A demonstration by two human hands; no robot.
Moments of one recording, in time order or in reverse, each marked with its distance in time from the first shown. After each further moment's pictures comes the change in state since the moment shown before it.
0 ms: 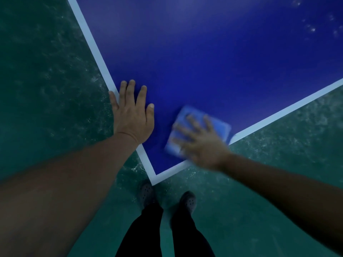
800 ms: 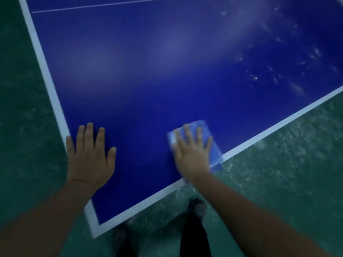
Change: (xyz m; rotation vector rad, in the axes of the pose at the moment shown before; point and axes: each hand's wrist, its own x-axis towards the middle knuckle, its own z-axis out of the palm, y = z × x) left_hand -0.002 0.043 -0.008 0.157 0.026 -0.062; right_hand -0.014 0.102 -0.006 0.165 0.058 0.784
